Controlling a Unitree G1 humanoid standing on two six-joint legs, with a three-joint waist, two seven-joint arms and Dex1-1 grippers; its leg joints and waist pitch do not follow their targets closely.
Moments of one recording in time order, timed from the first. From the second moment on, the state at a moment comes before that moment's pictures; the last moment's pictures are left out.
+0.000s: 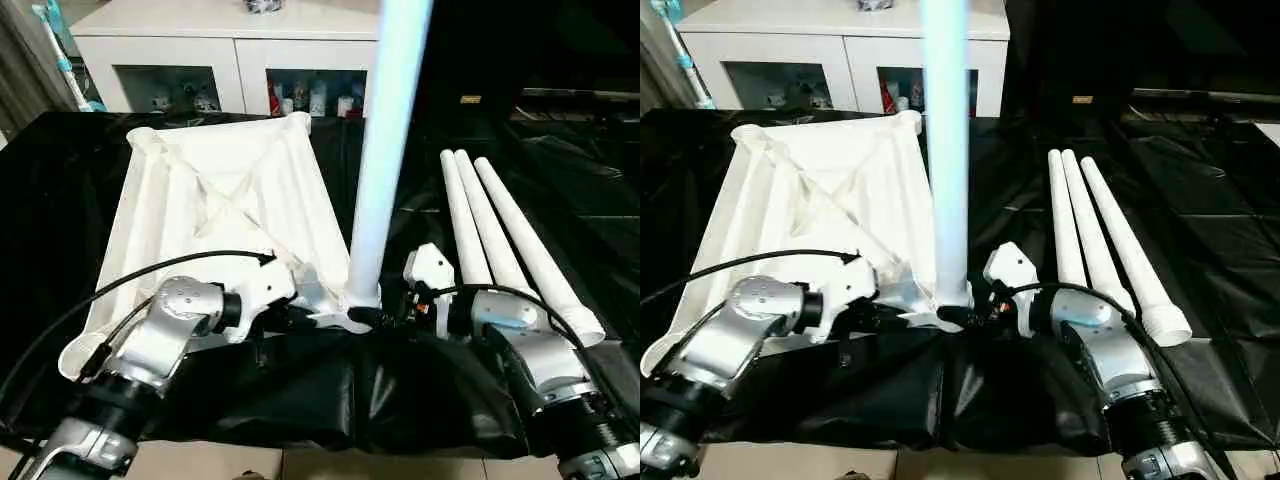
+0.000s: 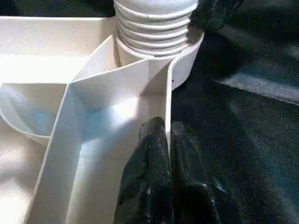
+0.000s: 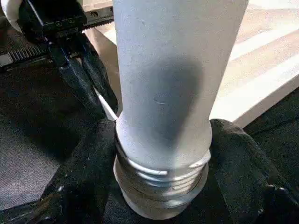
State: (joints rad) left arm -0.44 0.40 -0.29 0.31 0.03 0.22 -1.12; right arm -0.36 -0.38 0.21 0.29 0.16 0.12 0.99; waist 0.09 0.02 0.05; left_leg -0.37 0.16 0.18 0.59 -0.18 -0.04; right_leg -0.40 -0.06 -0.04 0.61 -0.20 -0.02
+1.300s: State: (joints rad) left arm -0.66 0.17 -0.27 0.67 0.11 0.29 -0.75; right arm -0.54 -0.06 0.07 0.65 0.06 0.12 0.38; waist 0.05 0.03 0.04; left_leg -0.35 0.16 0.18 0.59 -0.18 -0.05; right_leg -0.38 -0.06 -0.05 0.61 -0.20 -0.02
